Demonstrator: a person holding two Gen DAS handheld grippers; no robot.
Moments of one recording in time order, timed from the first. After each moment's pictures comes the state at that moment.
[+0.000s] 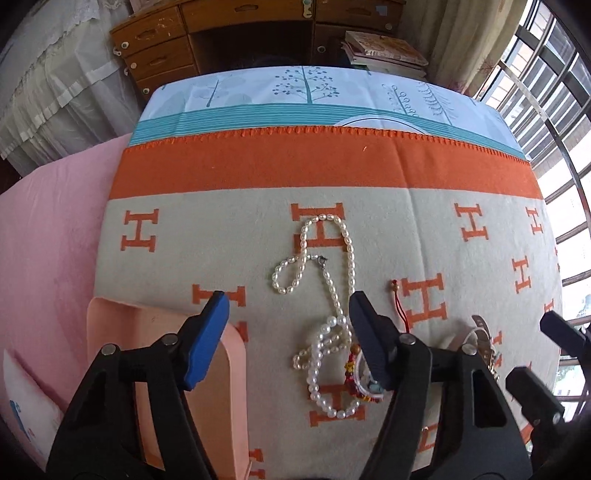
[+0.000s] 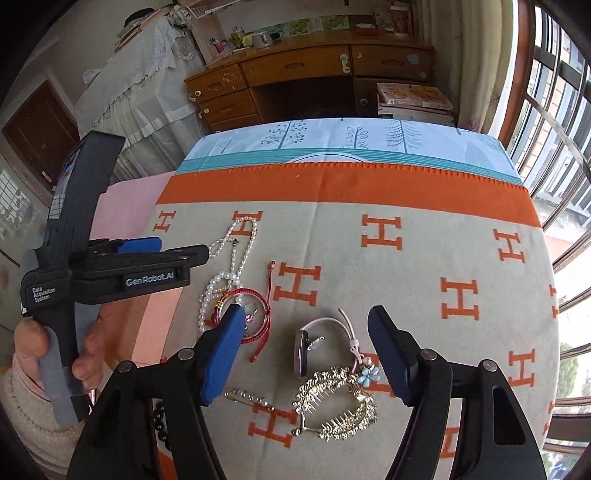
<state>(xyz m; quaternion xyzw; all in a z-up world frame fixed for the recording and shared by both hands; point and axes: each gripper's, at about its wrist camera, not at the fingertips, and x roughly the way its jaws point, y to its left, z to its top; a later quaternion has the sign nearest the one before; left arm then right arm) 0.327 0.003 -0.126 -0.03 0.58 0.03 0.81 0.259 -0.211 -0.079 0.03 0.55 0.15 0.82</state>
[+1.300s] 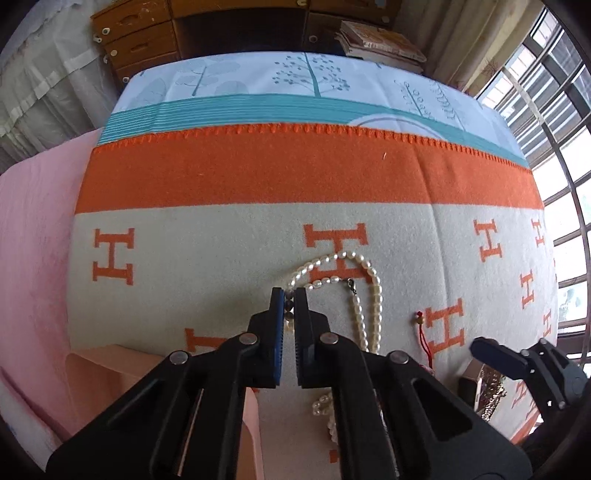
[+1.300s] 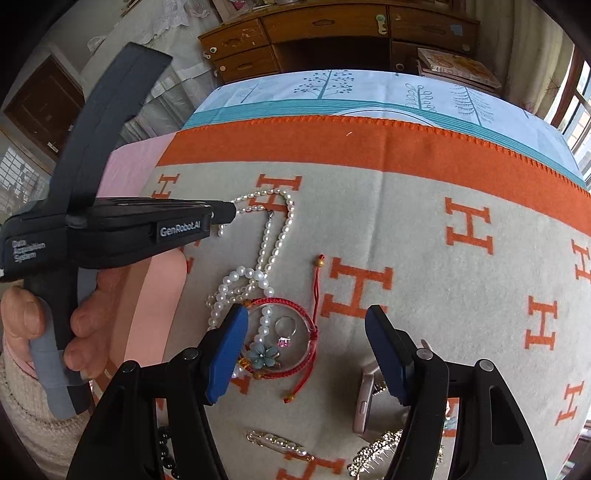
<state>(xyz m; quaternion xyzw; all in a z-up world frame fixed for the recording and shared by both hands) 0.365 0.039 -0.152 -0.06 0.59 -0.01 0.81 0.298 -0.131 -0.149 0.01 0.60 0.19 0.78</state>
